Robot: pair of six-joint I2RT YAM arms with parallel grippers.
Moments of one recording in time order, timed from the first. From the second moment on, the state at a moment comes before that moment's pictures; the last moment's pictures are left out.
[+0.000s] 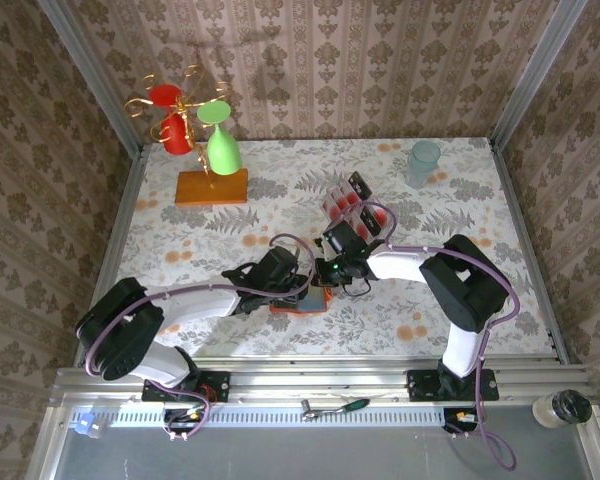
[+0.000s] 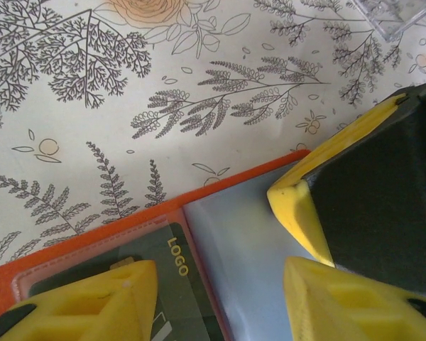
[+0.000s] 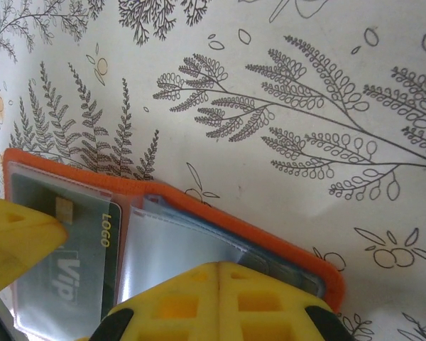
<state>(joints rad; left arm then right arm) -0.92 1.45 0.66 -0.11 -0.09 -0.57 0.66 1.81 0.94 -0.14 -0.38 0.61</state>
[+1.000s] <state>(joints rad) -0.94 1.53 0.65 -0.10 -0.16 -0.52 0.66 1.75 0.93 -0.13 -0.39 0.63</state>
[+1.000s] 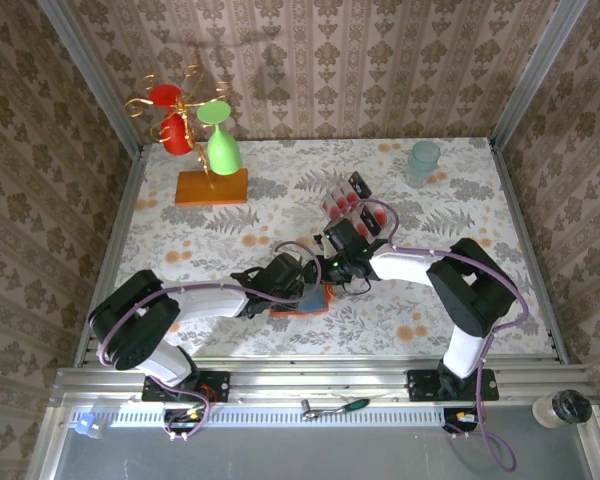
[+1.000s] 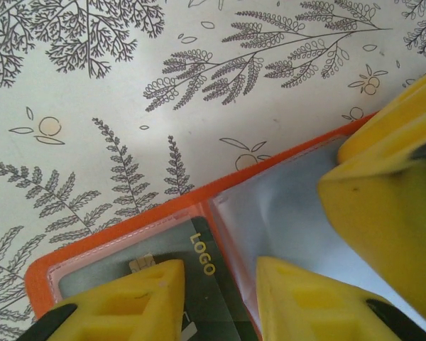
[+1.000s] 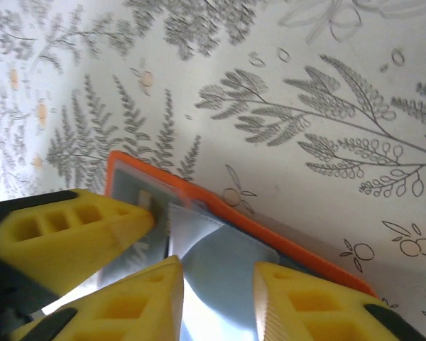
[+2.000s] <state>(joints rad) -0.94 1.41 0.63 -0.17 -0.19 -0.52 0.66 1.74 0.91 -0.11 -0.49 0.66</state>
